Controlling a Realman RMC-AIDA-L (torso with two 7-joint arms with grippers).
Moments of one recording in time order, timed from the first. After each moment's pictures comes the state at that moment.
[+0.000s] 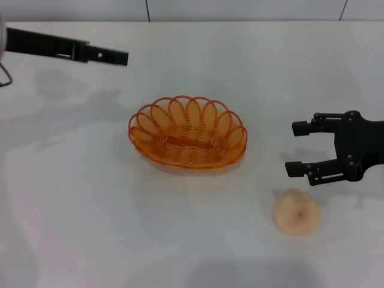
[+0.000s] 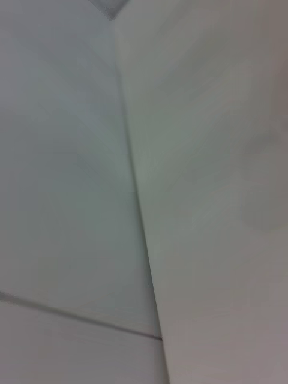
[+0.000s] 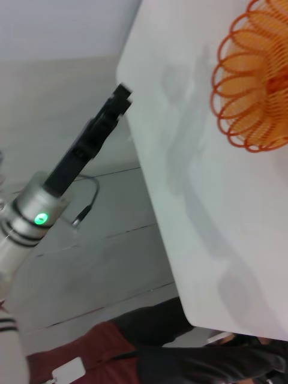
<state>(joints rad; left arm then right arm) -0.71 -1.99 0.72 0.97 2.30 1.51 -2.23 0.35 2.01 -1.11 -1.10 -1.76 -1.62 1.62</state>
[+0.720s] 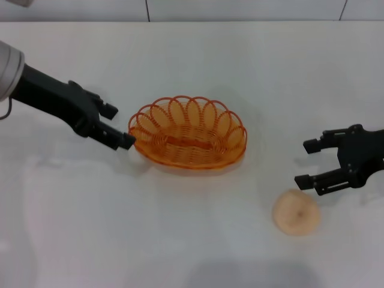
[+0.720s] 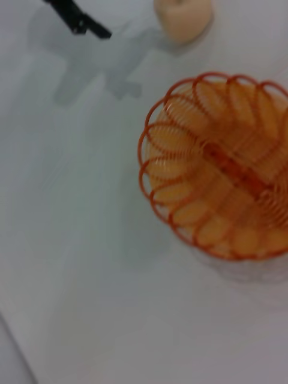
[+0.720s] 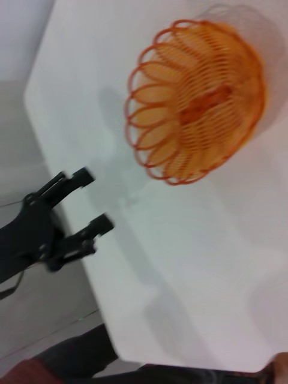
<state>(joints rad) -0.71 -1.98 0.93 1.09 2.38 1.79 -2.04 0.40 2.01 -1.11 -1.15 -2.01 -1.61 1.79</state>
